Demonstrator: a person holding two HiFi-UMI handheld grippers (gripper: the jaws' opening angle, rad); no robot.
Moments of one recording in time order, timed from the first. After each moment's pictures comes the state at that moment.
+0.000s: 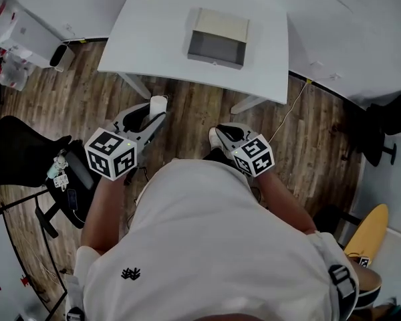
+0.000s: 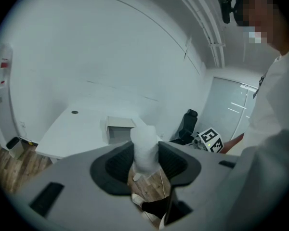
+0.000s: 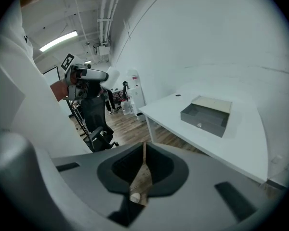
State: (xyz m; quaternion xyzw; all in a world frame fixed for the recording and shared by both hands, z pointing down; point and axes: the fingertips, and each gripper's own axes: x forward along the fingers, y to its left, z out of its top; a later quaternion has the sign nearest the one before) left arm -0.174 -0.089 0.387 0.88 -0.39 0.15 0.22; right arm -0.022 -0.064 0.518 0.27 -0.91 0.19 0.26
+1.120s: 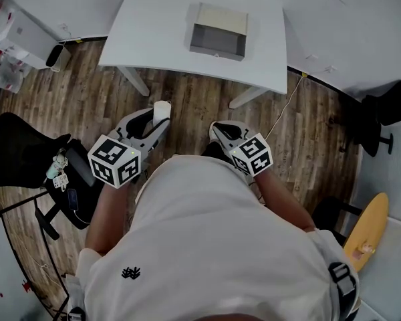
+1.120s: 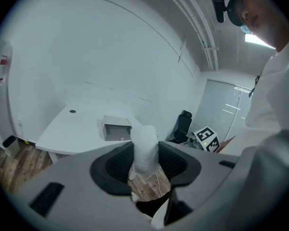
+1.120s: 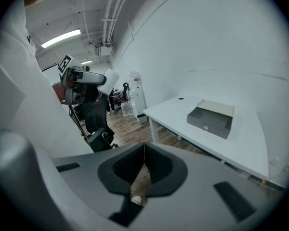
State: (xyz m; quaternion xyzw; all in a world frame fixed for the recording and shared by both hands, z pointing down) left arm -0.184 -0.043 0.386 0.89 -0.37 0.13 0.22; right arm -0.051 -0.032 0.505 0.28 -0.91 0.18 0.25
